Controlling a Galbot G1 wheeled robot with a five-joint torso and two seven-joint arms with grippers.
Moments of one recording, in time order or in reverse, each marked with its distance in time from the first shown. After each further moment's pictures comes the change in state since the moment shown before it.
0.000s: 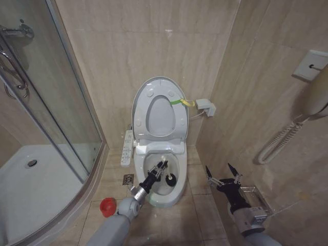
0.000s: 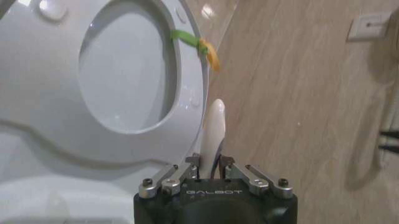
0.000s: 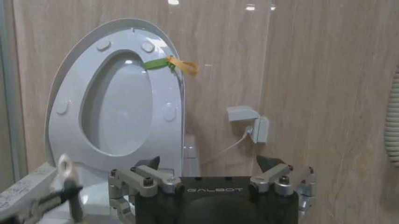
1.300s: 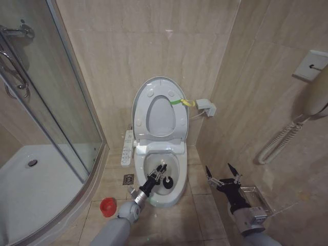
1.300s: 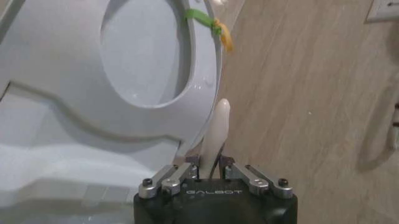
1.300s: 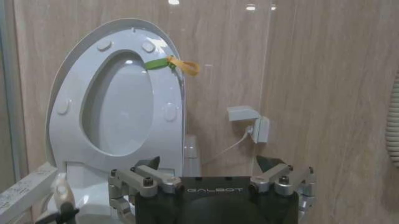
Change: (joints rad) left arm 0.002 -0.013 -0.002 0.080 0.006 -0.009 0.009; right arm 0.000 0.000 0.000 0.000 0.000 0.000 0.000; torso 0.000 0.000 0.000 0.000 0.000
